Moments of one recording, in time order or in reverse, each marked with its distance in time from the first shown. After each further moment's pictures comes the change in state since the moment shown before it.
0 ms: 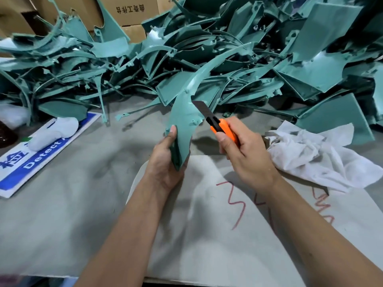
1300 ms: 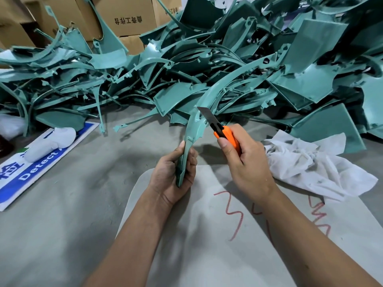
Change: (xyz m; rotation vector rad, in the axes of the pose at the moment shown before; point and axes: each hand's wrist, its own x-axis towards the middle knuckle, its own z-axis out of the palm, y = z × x) left_hand -0.007 -0.004 0.001 -0.219 -0.295 -0.285; right_hand 0.000 0.001 0.002 -0.098 0.140 -0.010
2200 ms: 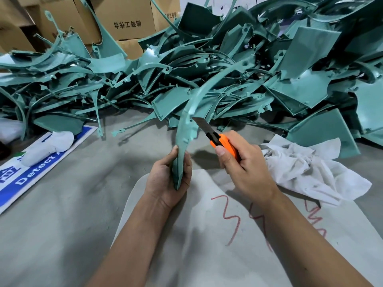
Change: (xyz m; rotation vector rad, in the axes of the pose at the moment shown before) left_hand -0.003 -0.002 0.003 -0.023 0.132 0.071; right_hand 0.003 -0.001 -0.011 0.090 -0.086 -0.102
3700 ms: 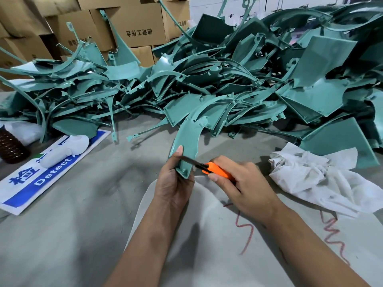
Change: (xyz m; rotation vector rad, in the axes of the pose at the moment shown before) left_hand 0.001 0.005 0.005 -0.091 0.010 0.291; right_hand -0.008 -0.002 0.017 -0.159 -0.229 -0.001
